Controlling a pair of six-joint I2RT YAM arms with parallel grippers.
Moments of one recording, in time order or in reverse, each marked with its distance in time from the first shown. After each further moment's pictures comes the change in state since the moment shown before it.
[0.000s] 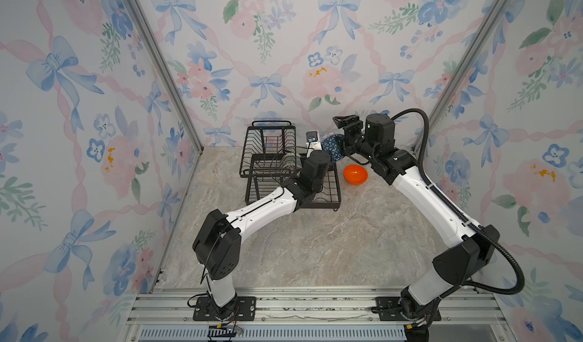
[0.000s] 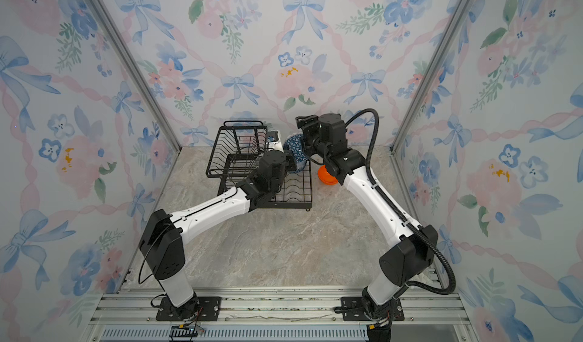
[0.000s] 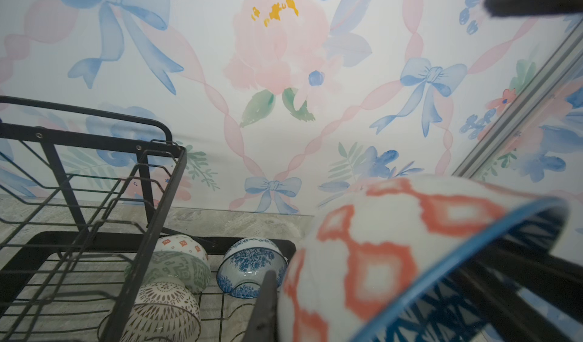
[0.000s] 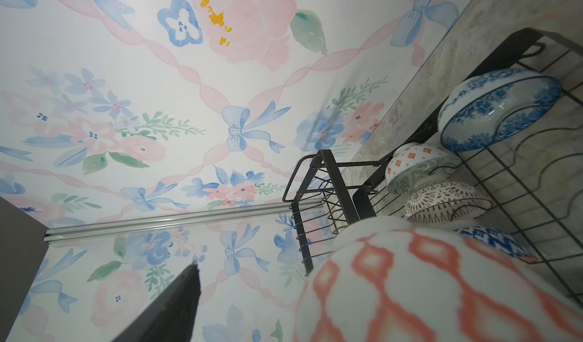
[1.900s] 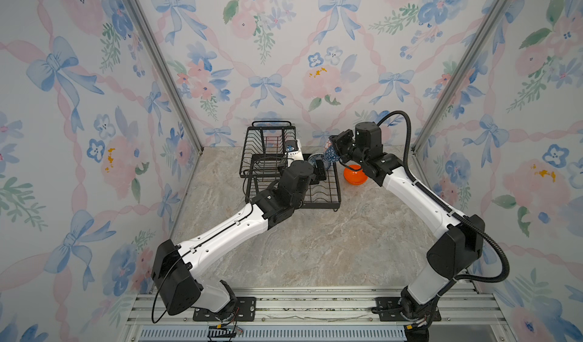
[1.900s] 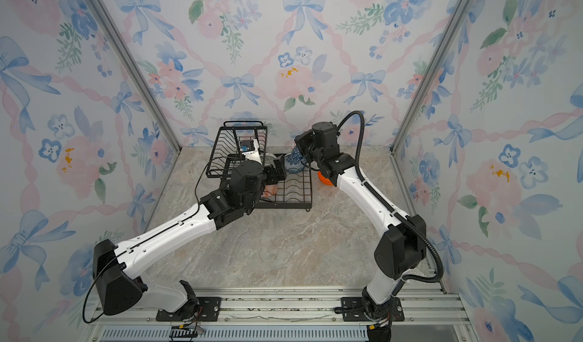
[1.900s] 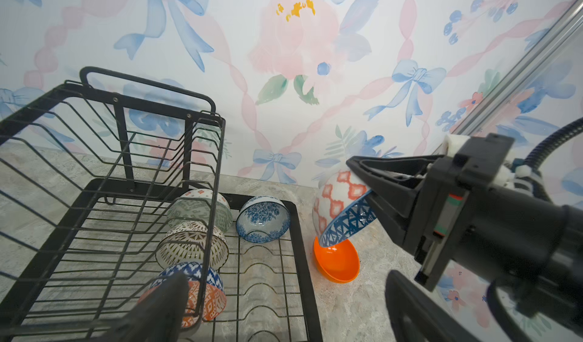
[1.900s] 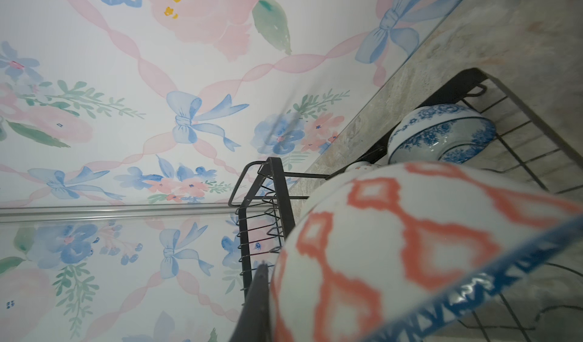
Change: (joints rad) left arm -0.034 -0.364 -0.182 -0.295 0.027 -0.164; right arm -0.019 0.057 -0.109 0.052 0.002 -0.208
